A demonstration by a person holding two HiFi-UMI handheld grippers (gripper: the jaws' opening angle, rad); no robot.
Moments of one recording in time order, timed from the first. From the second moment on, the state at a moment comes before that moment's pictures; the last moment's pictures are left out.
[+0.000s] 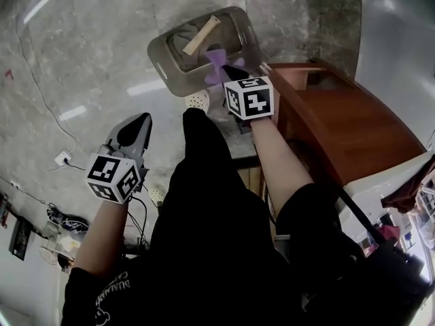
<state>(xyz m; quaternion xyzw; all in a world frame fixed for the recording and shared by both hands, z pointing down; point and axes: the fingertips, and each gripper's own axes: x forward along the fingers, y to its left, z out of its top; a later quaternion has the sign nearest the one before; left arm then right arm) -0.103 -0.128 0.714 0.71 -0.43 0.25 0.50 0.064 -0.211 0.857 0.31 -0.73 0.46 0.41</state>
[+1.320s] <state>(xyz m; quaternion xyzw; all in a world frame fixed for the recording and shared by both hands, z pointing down) -0.077 -0.129 0.728 0.72 -0.42 0.24 0.50 0.071 -0.153 0.854 0.35 -0.67 0.56 0.34</state>
